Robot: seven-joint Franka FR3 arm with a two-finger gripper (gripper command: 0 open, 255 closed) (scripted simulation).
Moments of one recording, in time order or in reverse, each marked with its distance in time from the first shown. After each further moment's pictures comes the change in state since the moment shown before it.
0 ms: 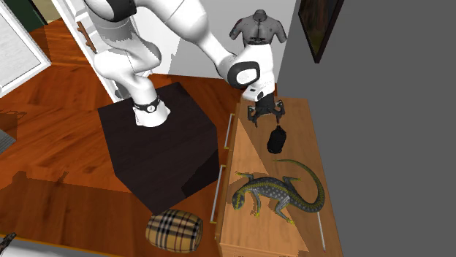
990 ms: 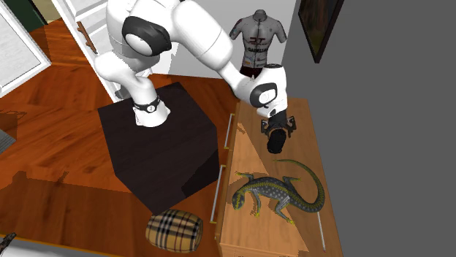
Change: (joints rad) arm 0.266 0.313 -0.223 0.288 -0.245 -0.030 0.279
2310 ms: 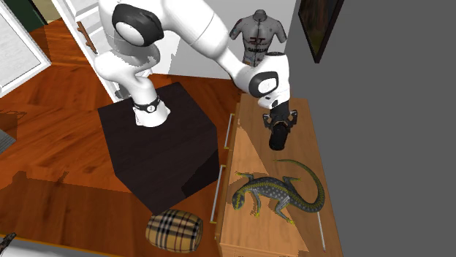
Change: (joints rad) arm -0.055 -0.087 0.073 -0.031 0.095 -0.047 -0.075
